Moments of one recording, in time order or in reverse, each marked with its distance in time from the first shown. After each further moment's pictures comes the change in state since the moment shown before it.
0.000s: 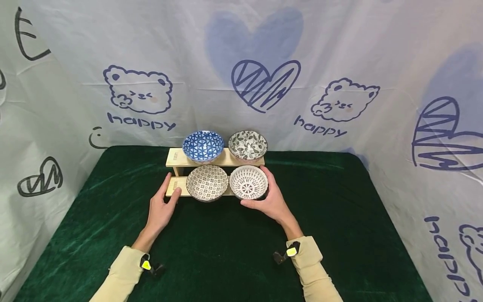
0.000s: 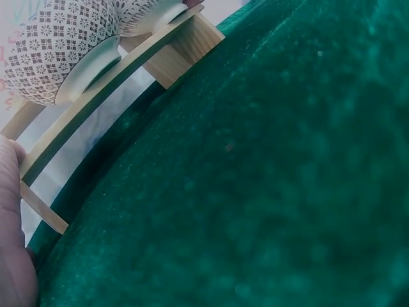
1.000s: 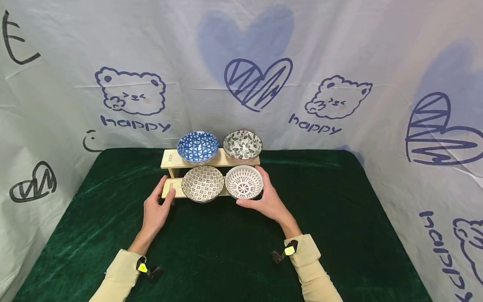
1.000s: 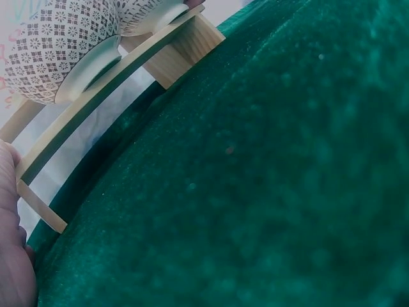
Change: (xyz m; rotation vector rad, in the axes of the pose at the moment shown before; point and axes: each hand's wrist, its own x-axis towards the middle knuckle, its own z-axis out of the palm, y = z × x) left_hand 0.000 -0.003 0.003 -0.050 0.058 -0.027; right_hand 0.001 0.001 -0.003 -0.089 -0.041 0.007
